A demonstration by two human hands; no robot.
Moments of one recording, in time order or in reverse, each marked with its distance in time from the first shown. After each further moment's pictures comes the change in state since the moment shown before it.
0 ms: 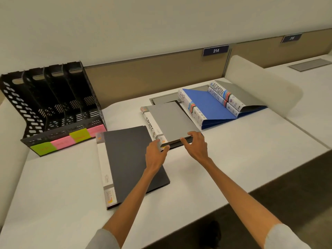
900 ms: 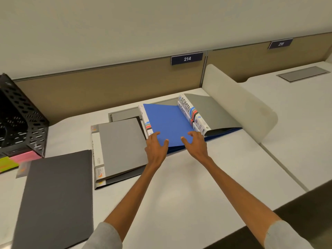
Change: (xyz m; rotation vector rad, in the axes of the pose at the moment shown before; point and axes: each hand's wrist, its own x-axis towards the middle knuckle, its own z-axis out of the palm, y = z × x) left_hand 0.128 0.159 0.246 0.006 0.114 0.040; right_hand 0.222 0.175 -0.135 0.050 -0.033 -0.032
